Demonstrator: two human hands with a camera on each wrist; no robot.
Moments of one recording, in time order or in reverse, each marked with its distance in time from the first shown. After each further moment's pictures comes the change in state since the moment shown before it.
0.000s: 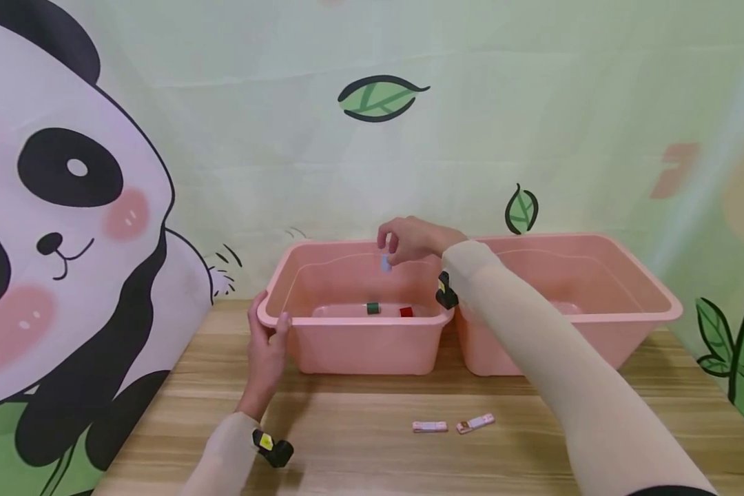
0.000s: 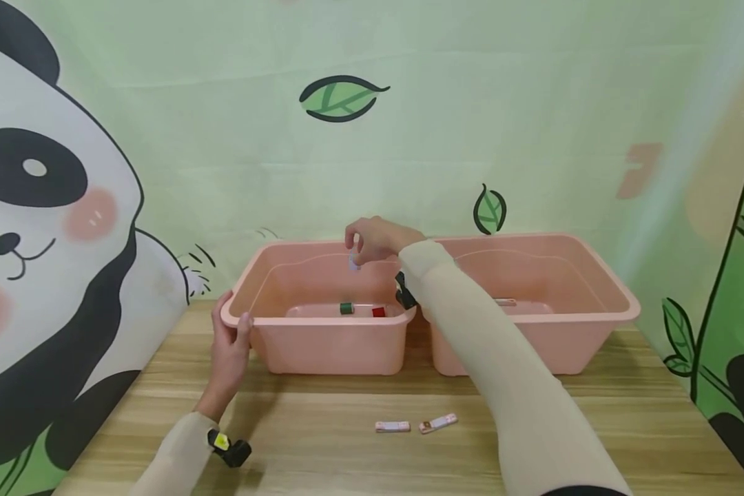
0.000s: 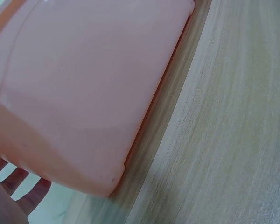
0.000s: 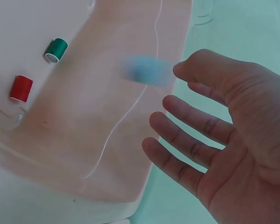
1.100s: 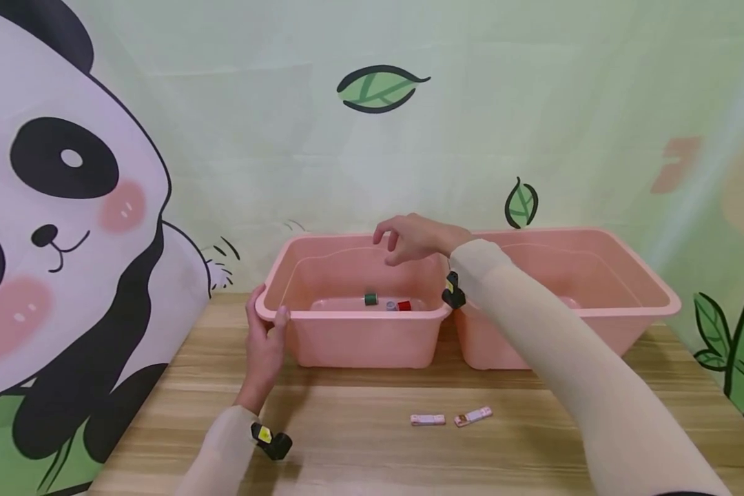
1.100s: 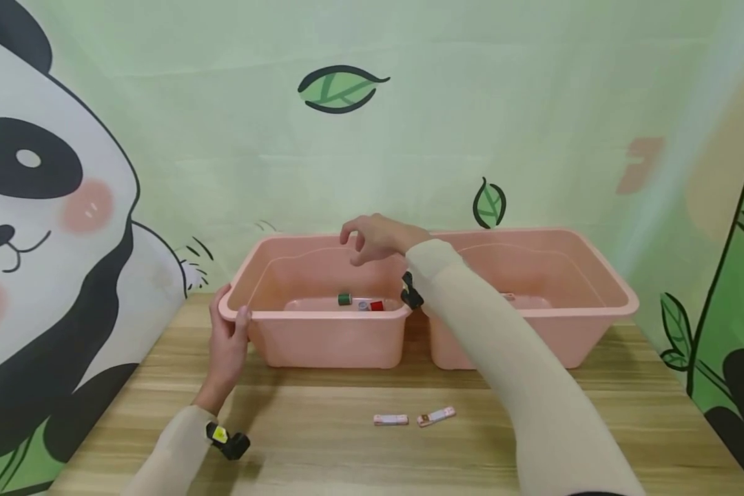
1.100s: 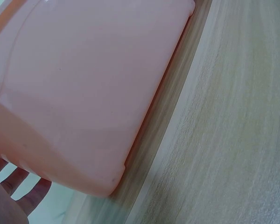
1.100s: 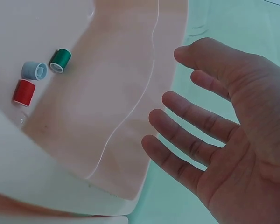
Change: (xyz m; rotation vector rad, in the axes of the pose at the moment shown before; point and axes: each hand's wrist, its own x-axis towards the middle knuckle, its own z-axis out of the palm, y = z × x) left_hand -0.011 0.032 -0.001 -0.006 -0.033 -0.033; right_hand -0.014 -0.002 0.005 0.003 0.000 -0.039
